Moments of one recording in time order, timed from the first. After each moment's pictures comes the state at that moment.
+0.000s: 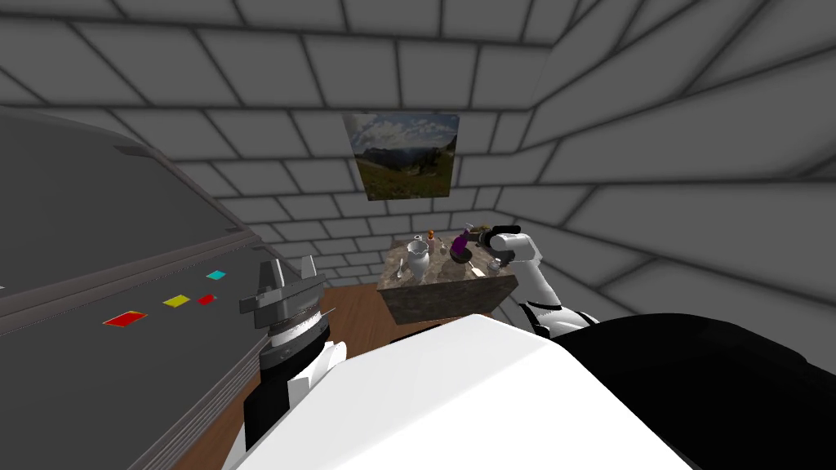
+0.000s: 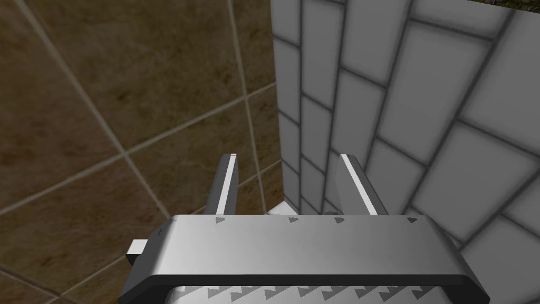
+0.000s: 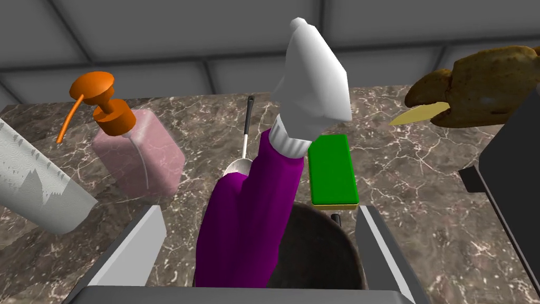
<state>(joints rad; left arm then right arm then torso) 0.54 0.04 -0.03 -2.38 0.10 -0.64 0.10 -0.15 -0.65 -0.46 -1.90 -0.66 1.10 -1.61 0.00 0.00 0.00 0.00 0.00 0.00</state>
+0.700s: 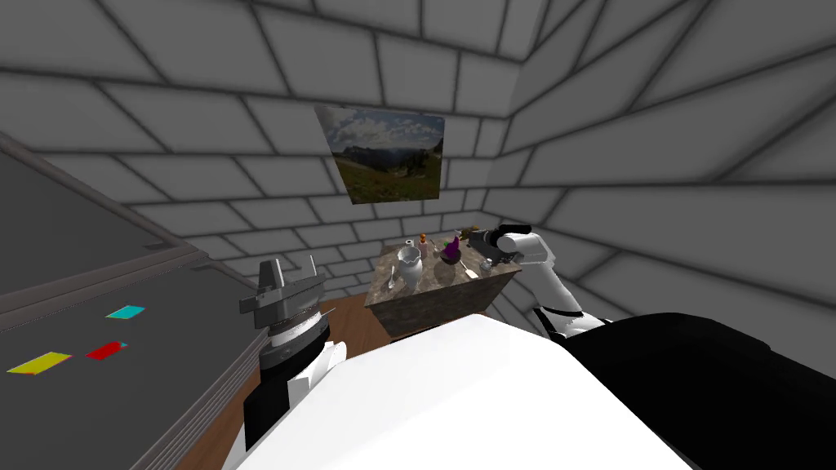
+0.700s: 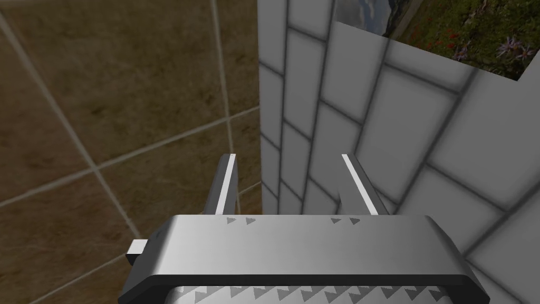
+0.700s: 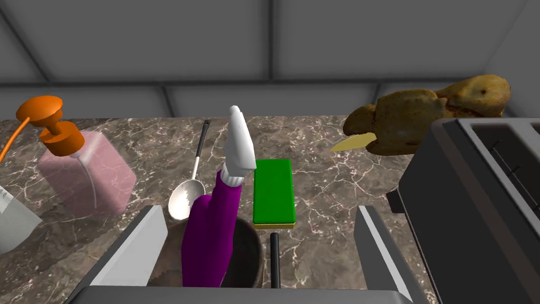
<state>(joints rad) 0.54 0.04 -0.03 -2.38 0.10 -0.64 0.10 -0.07 -0.72 -0.48 -1.97 -0.75 1.04 -1.56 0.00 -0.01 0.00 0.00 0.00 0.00</state>
